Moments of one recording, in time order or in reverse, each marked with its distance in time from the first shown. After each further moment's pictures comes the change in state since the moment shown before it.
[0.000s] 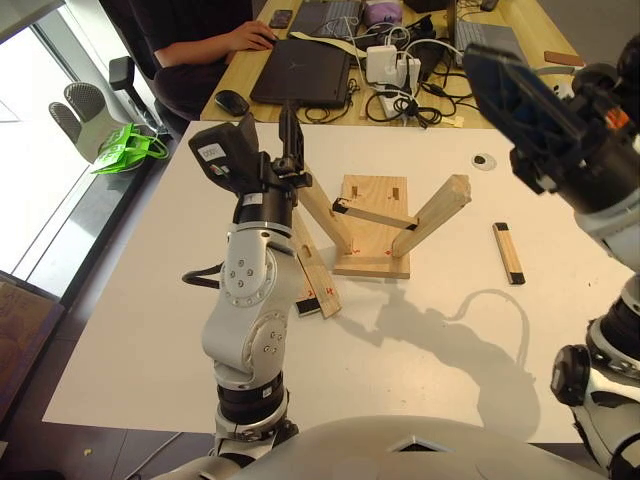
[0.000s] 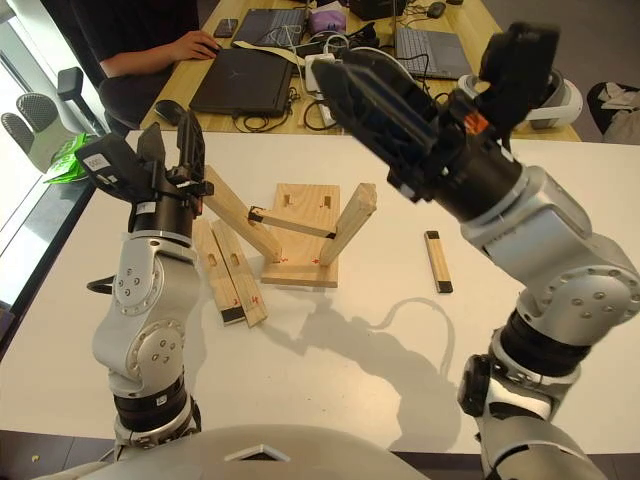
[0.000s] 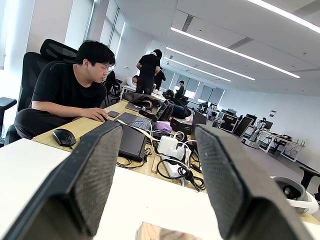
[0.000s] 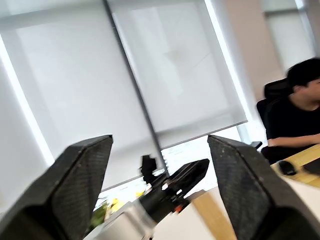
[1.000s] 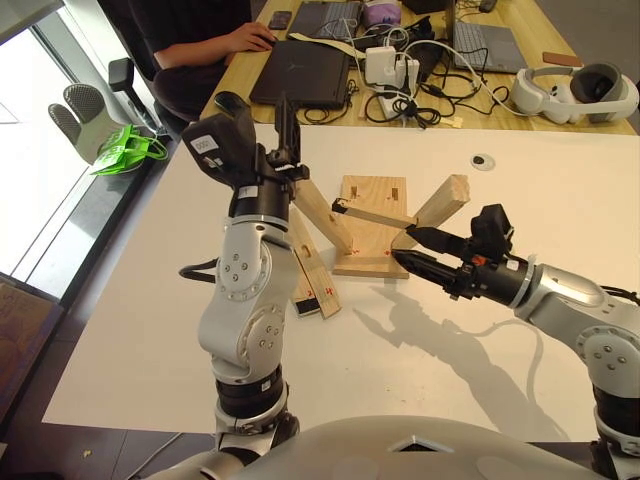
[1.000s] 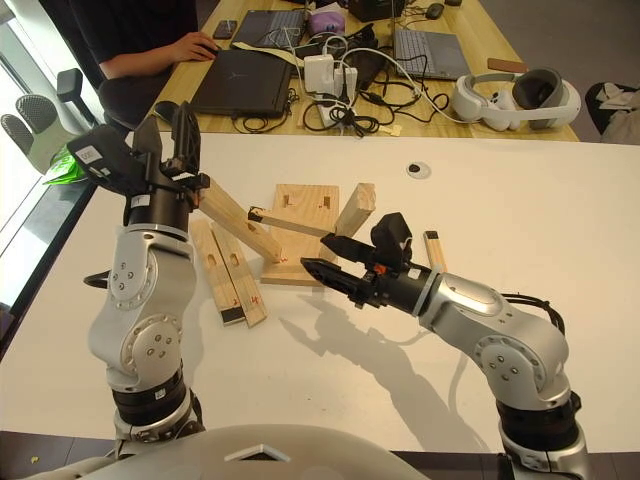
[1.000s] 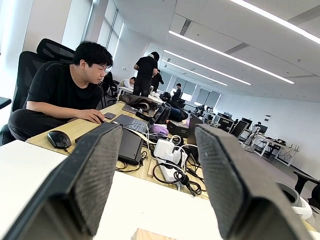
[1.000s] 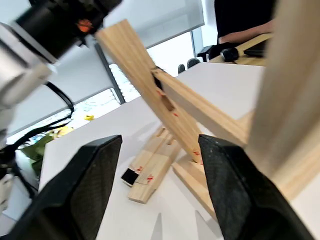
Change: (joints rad) left arm -0.032 -0.003 0.029 0.018 -0.029 0.001 -0.005; right arm 0.360 -0.028 0.358 -0.046 -0.811 -0.139 0.190
